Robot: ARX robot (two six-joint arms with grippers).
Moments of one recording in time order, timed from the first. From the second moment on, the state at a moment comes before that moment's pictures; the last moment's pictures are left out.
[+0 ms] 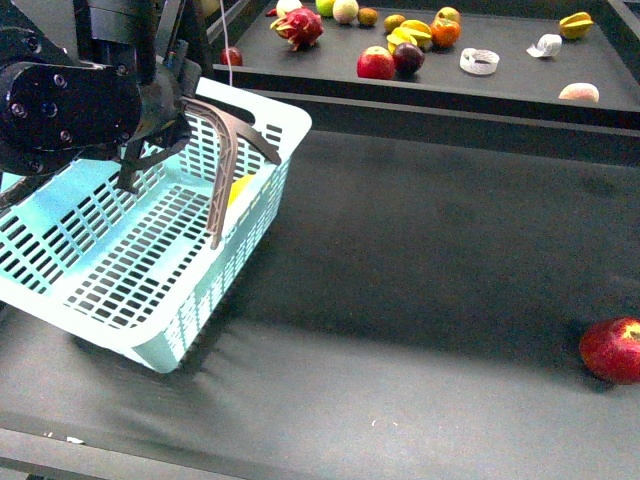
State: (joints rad) left arm -0.25 2.20 1.13 0.68 -0.39 -1.27; right arm 0.00 0.00 0.01 0.00 0.00 0.00
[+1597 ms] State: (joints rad) left arm 0.12 1.31 0.30 0.74 -0.40 -0.96; right arm 0.00 0.00 0.01 0.00 0.00 0.00
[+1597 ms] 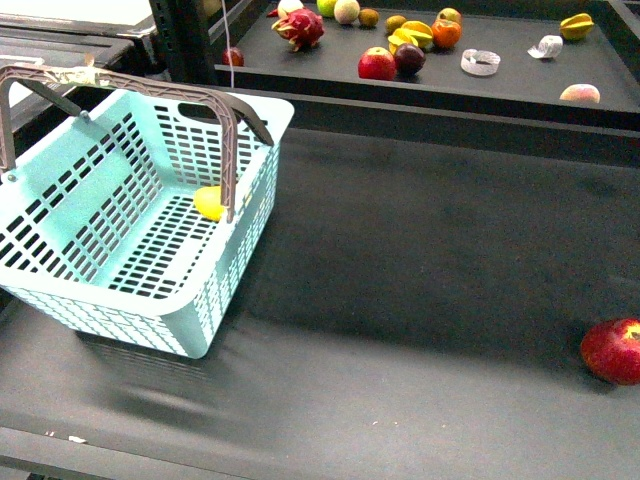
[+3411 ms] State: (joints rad) left arm 0.00 0.22 0.02 0.23 0.00 -0.01; right arm 0.00 0.00 0.01 0.00 0.00 0.00
